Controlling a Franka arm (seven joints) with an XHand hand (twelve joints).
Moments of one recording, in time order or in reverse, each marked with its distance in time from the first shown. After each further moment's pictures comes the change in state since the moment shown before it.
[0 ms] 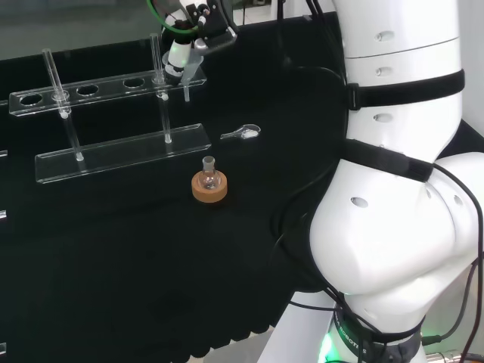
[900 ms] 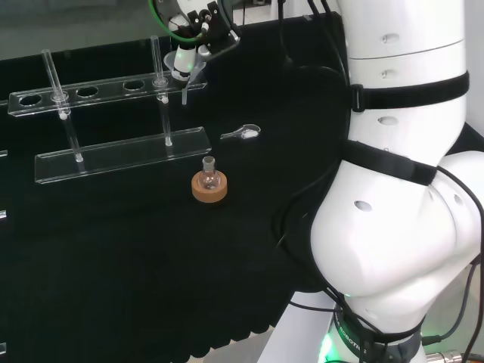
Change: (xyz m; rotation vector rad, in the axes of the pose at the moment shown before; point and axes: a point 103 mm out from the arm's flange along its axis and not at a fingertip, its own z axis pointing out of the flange) arm -0.006 -0.003 0.005 -0.068 -0.094 0.058
